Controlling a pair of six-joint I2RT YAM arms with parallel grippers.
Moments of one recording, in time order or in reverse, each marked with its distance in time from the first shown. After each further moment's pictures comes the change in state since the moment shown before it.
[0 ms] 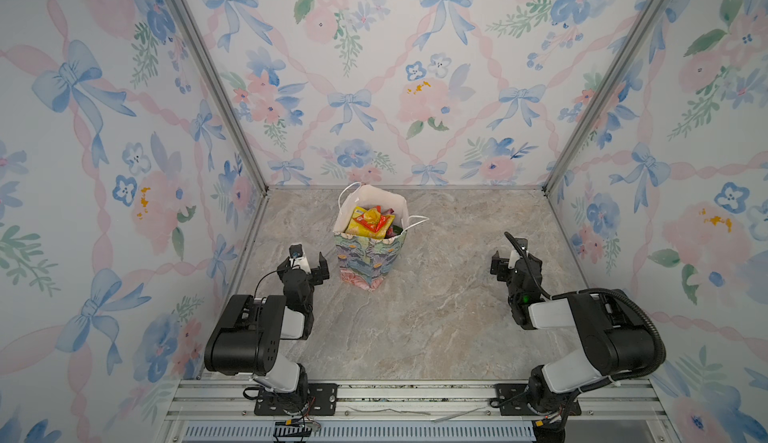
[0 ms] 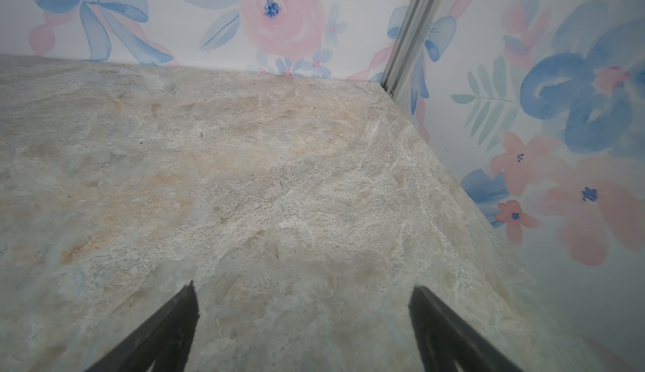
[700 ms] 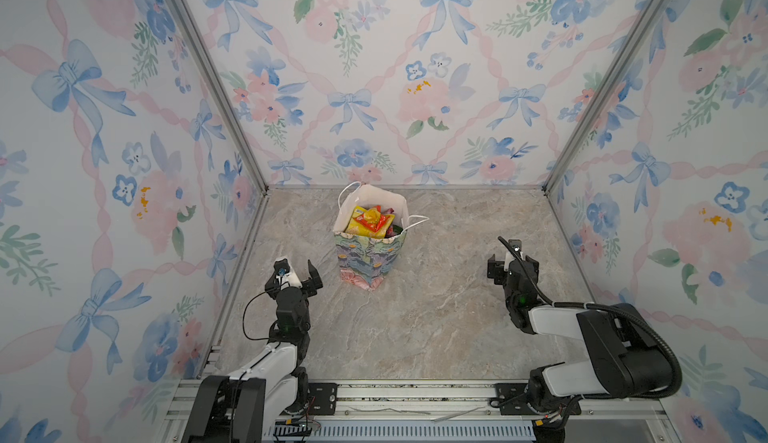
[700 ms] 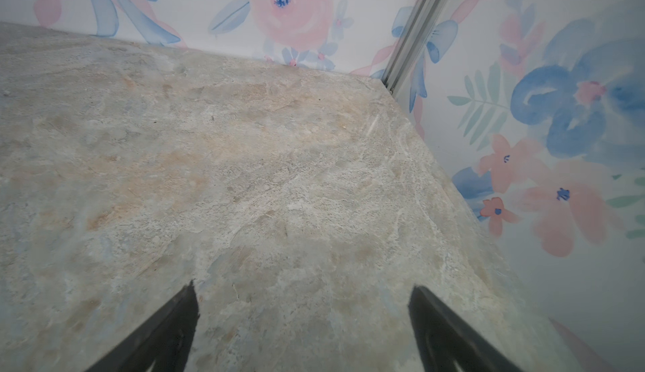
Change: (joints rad) left arm -0.007 -0.413 -0.155 -0.208 -0.147 -0.080; right arm 0.076 -0.085 -0.006 -0.113 0.086 -0.023
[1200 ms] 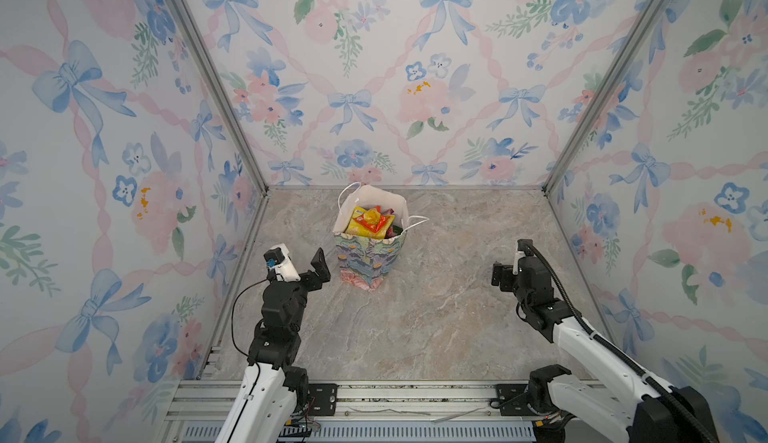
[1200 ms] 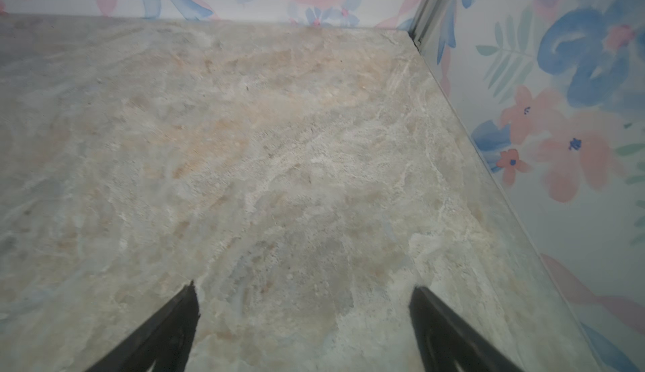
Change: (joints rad) left arm -0.085 -0.571 0.195 -0.721 0.166 -0.256; right arm 0.046 -0.475 0.066 -0.742 -0.047 0.154
